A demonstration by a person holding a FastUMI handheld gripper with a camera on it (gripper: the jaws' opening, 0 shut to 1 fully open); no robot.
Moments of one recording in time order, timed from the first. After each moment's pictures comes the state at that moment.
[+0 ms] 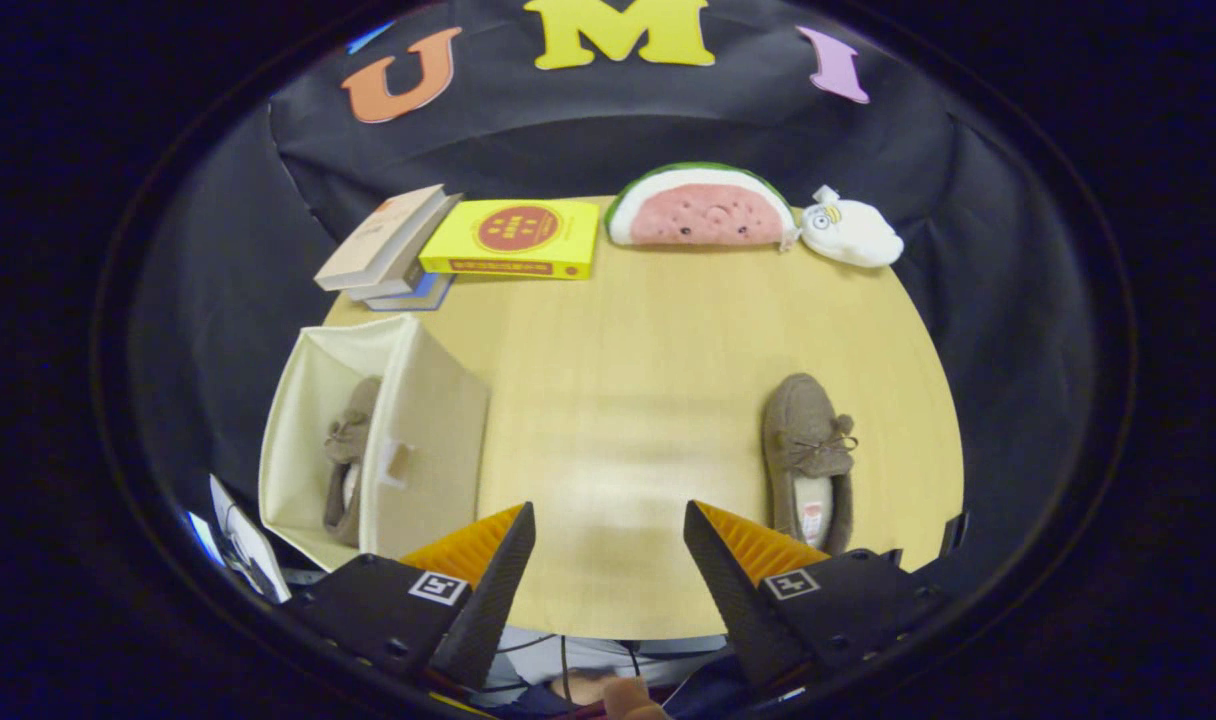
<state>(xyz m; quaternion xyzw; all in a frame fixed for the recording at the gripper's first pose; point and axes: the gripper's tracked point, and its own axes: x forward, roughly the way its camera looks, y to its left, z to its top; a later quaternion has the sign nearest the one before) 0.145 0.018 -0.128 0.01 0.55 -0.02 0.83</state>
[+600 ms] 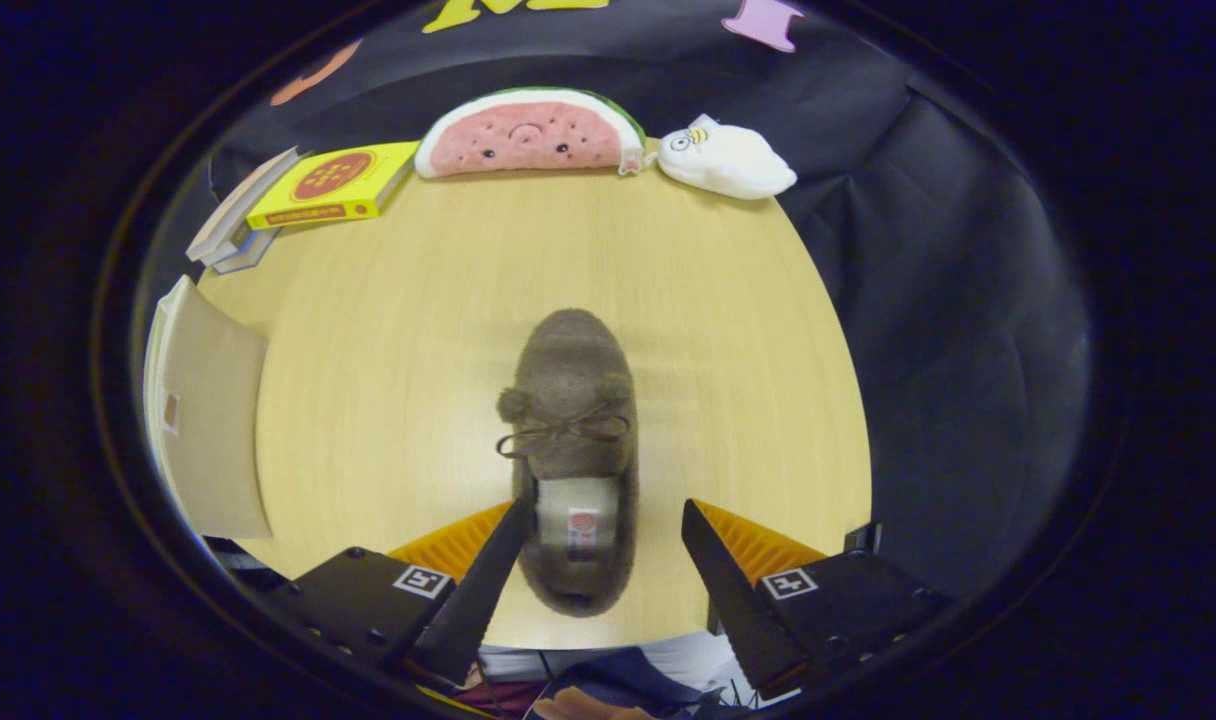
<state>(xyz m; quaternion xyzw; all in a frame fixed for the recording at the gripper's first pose) 0.140 -0.175 -0.192 -0.07 0.59 -0.13 0.79</state>
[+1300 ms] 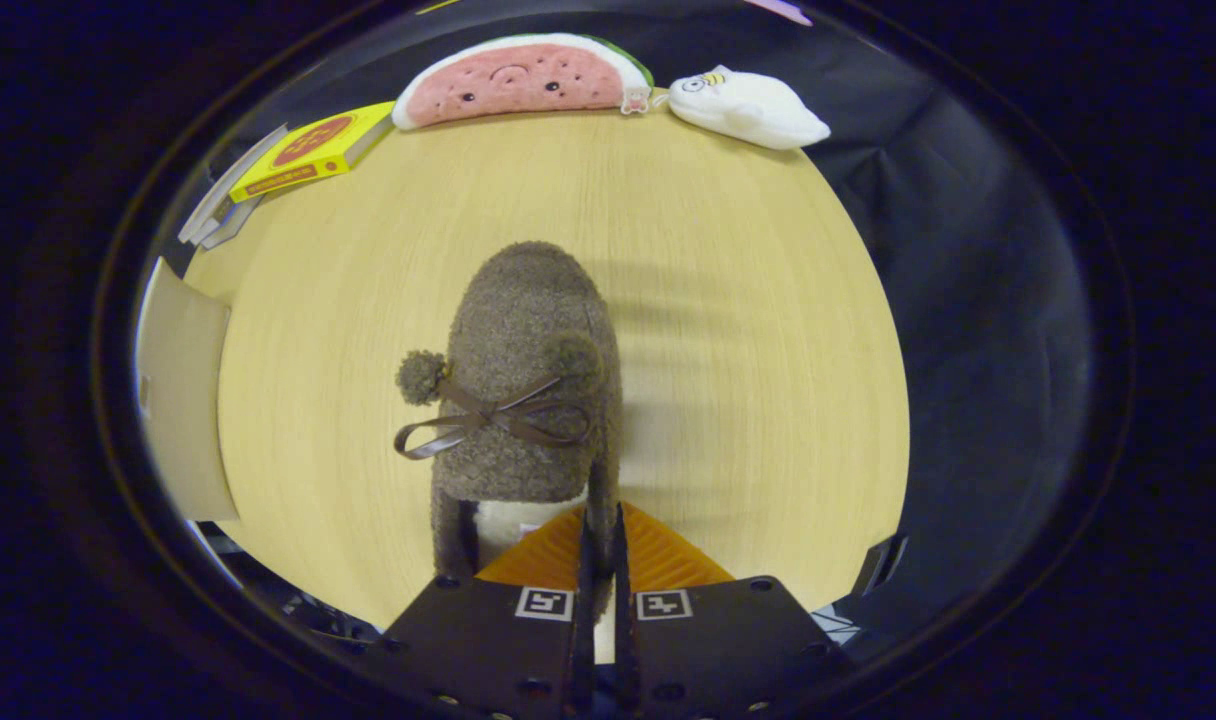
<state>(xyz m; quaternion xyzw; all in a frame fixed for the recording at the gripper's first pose) 0.141 -0.189 -0.240 -0.07 0.64 -0.08 0.76</state>
